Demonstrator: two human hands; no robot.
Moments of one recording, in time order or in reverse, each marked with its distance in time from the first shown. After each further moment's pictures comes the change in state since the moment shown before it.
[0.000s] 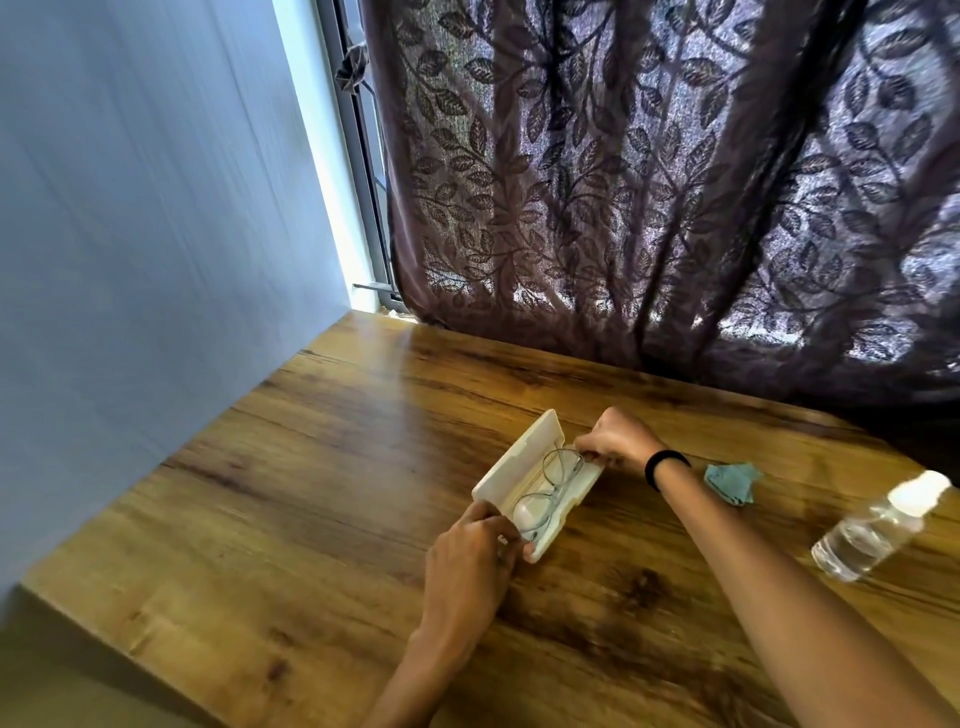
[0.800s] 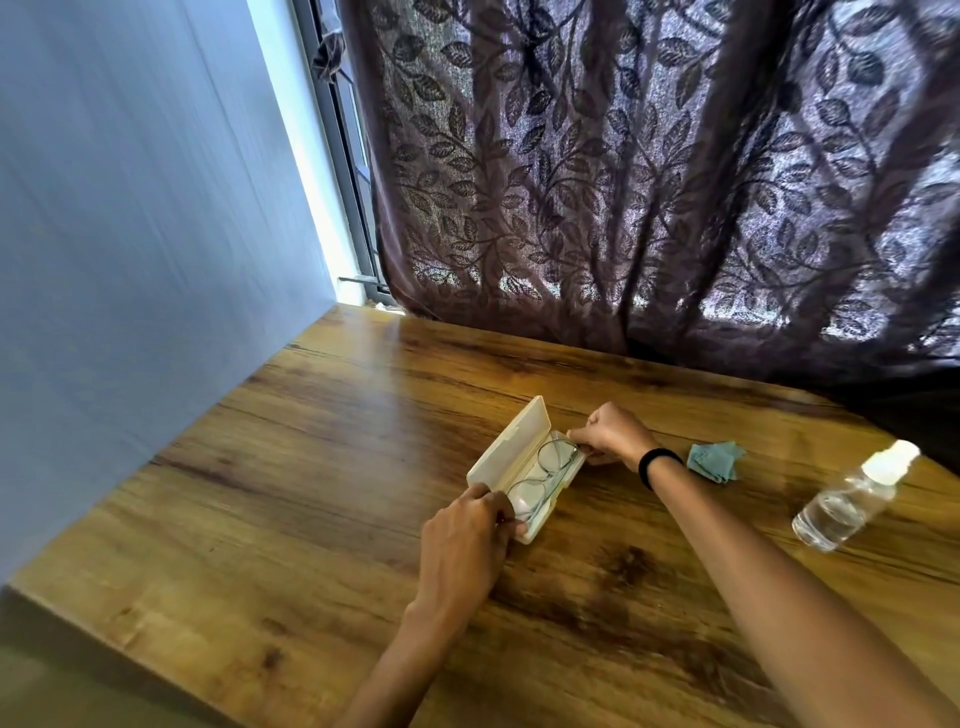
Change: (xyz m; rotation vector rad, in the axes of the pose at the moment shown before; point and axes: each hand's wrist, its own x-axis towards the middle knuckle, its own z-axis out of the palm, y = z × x) left_hand 0.006 0.007 -0.002 0.160 -0.018 0.066; right_hand -0.002 0.018 0.010 0.251 0.045 0.003
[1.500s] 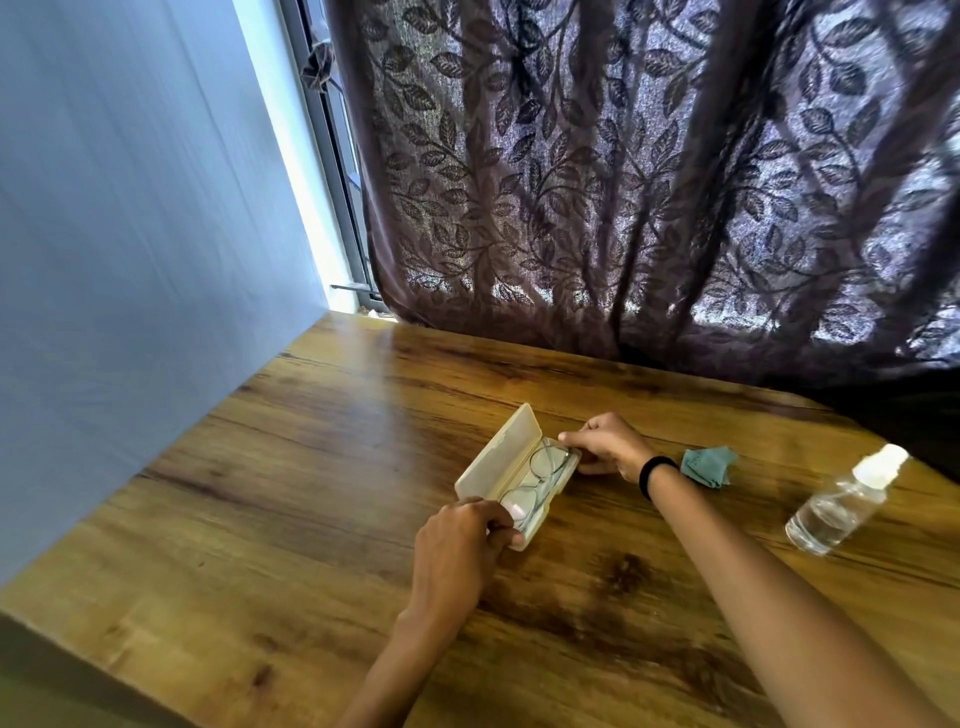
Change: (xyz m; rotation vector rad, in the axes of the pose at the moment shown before) left_hand 0.004 0.000 -0.003 -0.083 -0.012 -0.049; right_hand 0.001 0.007 -0.001 0.331 -0.067 0.067
